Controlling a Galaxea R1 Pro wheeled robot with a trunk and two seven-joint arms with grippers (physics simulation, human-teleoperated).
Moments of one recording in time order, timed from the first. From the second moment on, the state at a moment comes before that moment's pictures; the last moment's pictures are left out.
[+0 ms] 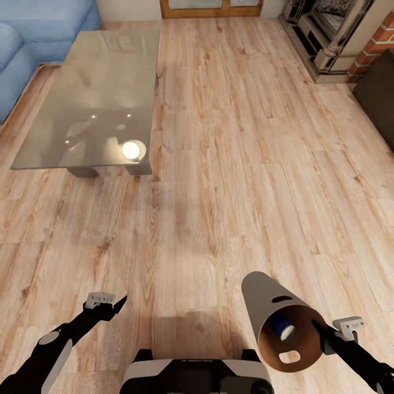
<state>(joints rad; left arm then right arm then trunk) -0.34 0.23 0.08 -0.93 0.16 0.04 -0.43 -0.09 -0.22 -0.42 -1.21 0.07 0.07 0.58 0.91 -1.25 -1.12</state>
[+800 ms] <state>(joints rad) -0.34 0.23 0.08 -0.93 0.16 0.00 -0.43 -0.09 -0.22 -0.45 -1.32 0.01 0.09 0.58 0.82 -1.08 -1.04</state>
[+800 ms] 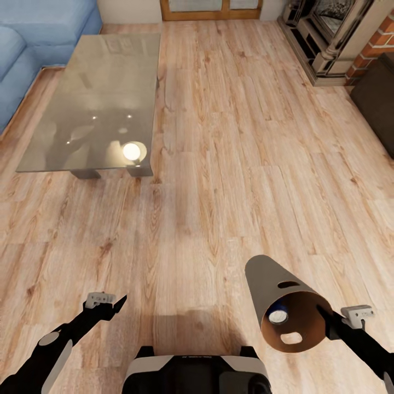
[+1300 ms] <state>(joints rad) -0.34 0.23 0.08 -0.93 0.16 0.00 -0.43 -0.19 -0.22 -0.33 -1.58 0.01 0.53 0.58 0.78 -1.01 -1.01</state>
